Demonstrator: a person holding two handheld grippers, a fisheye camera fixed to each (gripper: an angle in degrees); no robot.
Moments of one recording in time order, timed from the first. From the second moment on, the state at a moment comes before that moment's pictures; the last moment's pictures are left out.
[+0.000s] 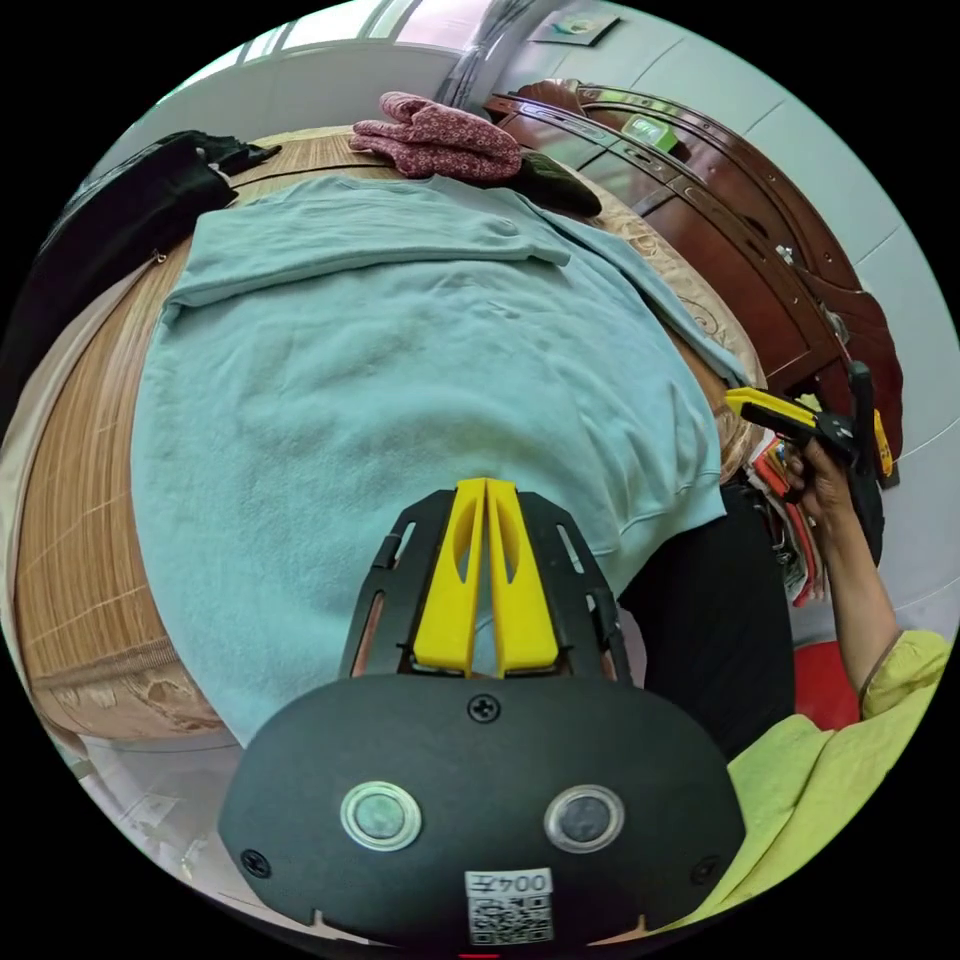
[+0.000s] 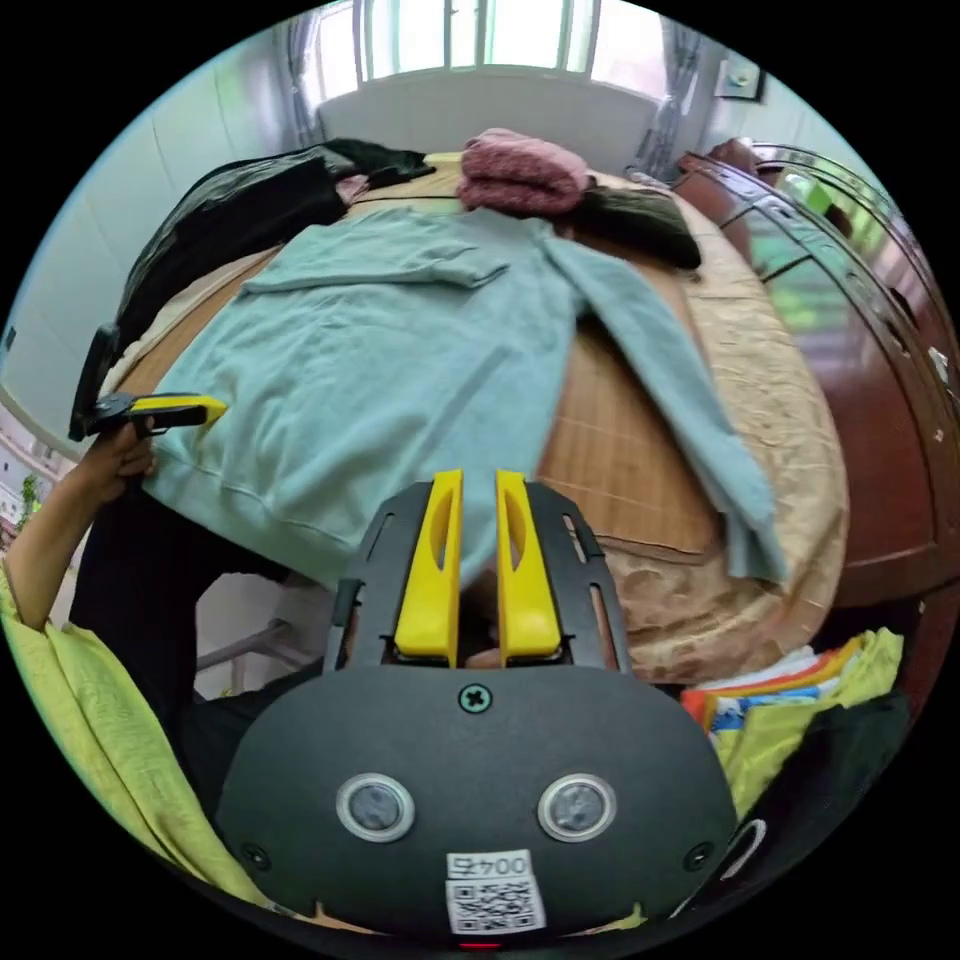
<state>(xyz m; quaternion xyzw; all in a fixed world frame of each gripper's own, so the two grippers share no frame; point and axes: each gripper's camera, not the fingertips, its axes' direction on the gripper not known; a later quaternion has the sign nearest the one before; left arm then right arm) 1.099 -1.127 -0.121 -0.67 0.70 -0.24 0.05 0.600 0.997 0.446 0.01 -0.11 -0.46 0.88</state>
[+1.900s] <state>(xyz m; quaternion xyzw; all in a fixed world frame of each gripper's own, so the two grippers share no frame) 1.215 -1.149 -0.047 -0.65 0.69 -0.32 0.02 0.462 0.788 0.557 -0.26 -0.40 -0.42 0.77</state>
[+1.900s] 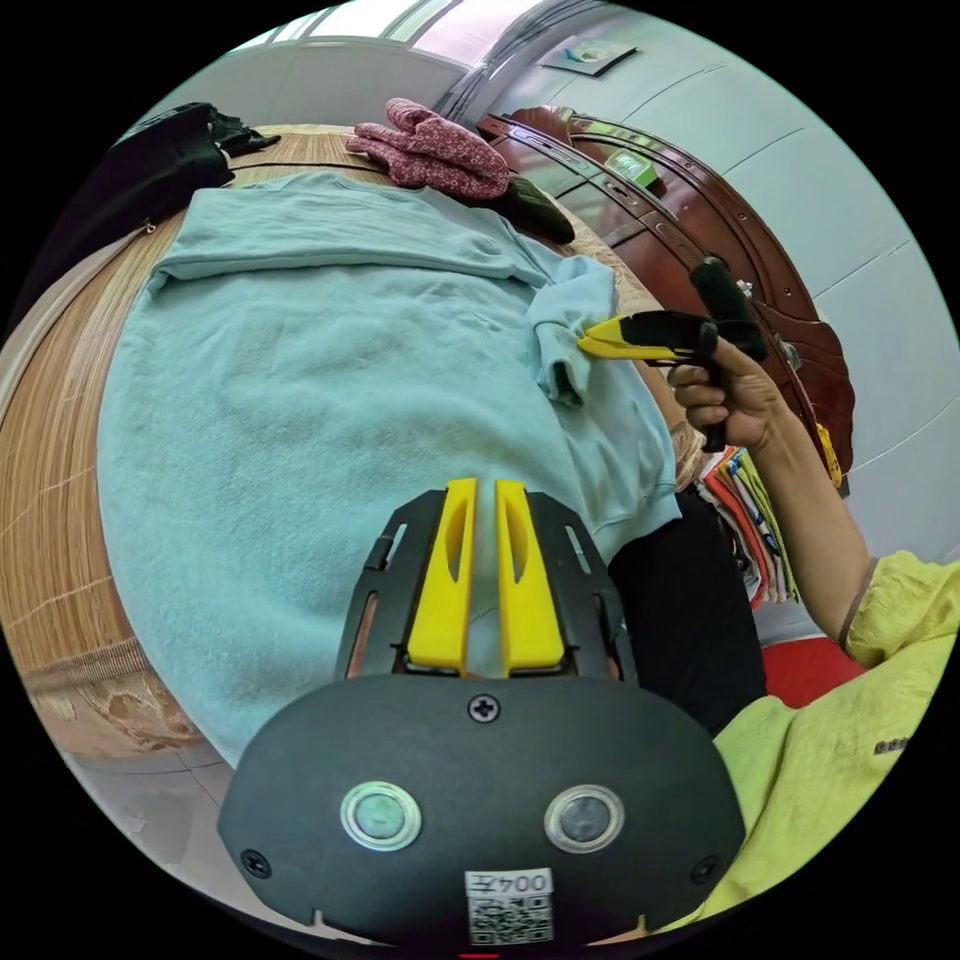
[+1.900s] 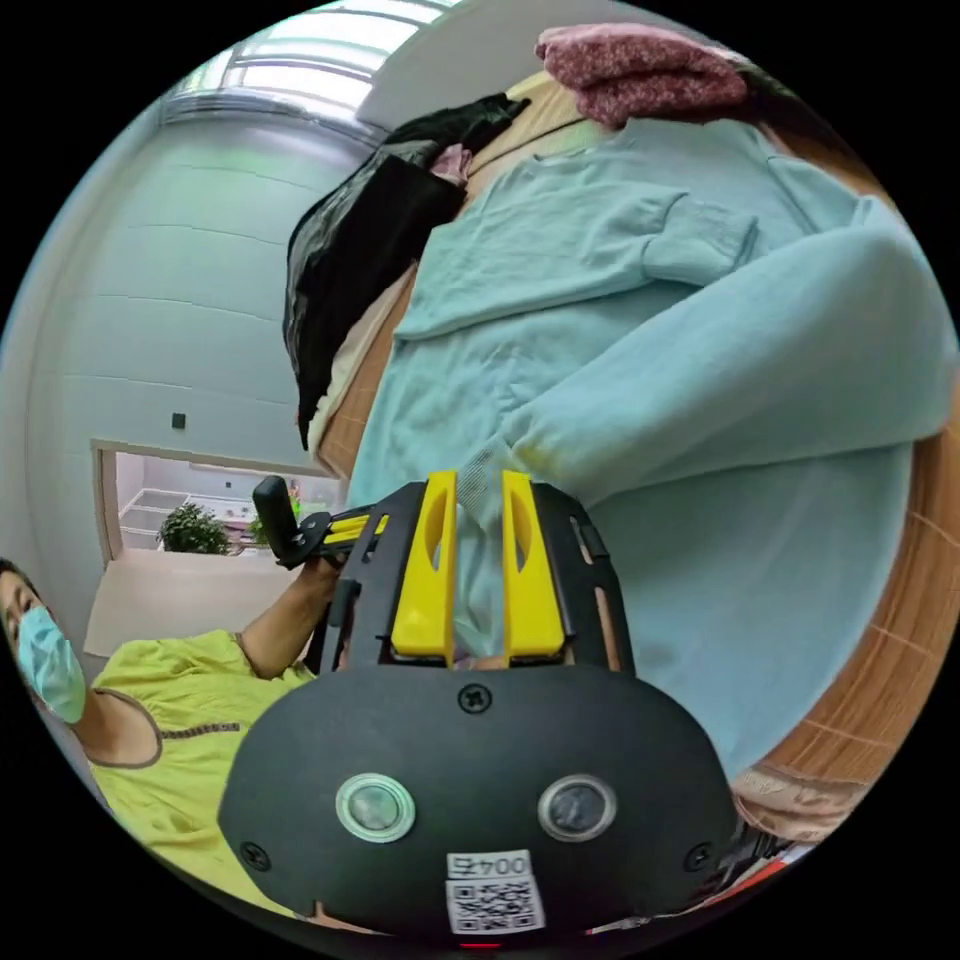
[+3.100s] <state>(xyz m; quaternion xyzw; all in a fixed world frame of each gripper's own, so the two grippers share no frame) 1.519 -1.366 0.357 -0.44 0.88 -0.15 0.11 0.533 0.706 0.644 -0.14 -0.32 -0.42 0.84</state>
